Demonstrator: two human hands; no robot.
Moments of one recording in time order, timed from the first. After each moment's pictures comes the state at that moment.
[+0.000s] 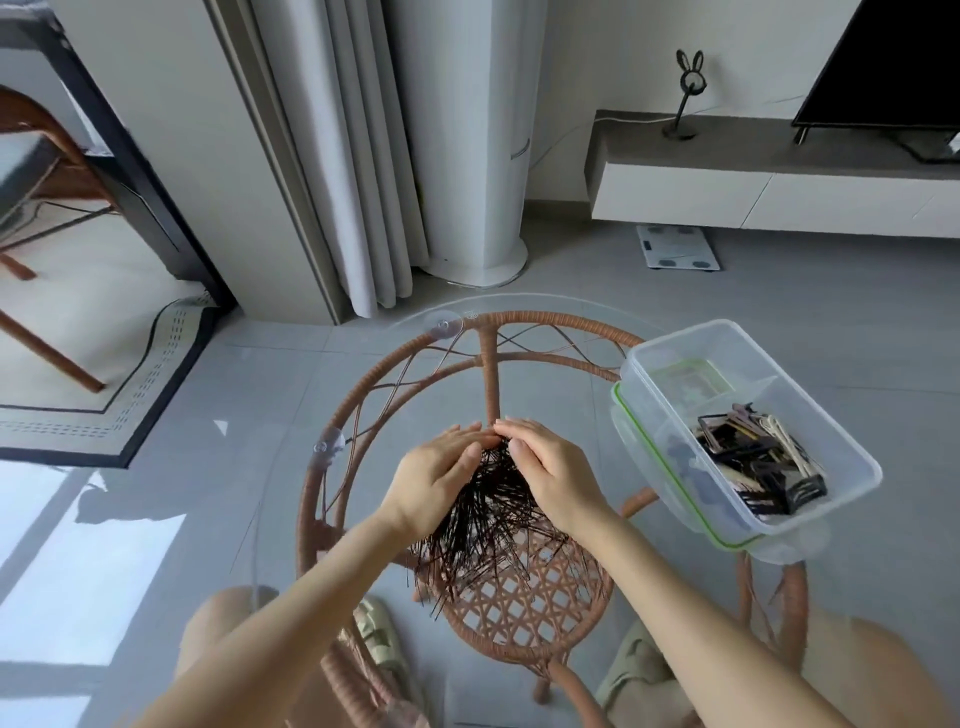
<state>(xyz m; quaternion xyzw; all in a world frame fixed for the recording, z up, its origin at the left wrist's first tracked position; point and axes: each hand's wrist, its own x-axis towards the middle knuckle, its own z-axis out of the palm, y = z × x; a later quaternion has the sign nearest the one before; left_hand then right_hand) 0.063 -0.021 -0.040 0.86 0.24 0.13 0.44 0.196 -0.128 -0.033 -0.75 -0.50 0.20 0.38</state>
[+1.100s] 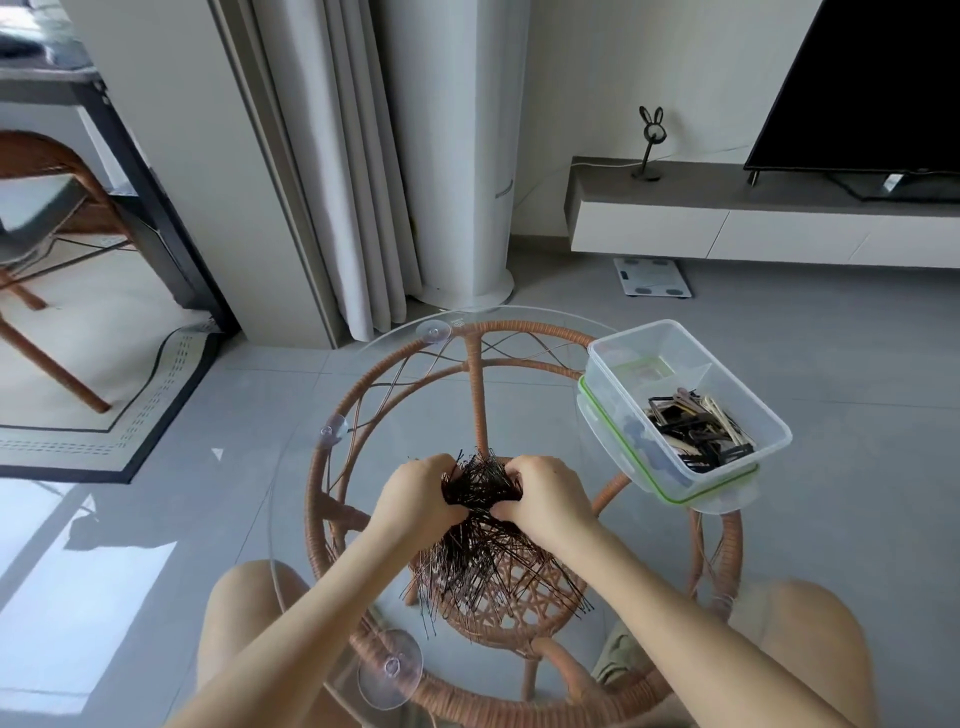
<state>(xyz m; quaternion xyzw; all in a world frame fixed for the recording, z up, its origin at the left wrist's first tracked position) 0.032 -0.091 0.022 0.87 0.41 -0.04 0.27 0.144 -0.188 0.015 -0.86 -0.44 0.19 0.19</state>
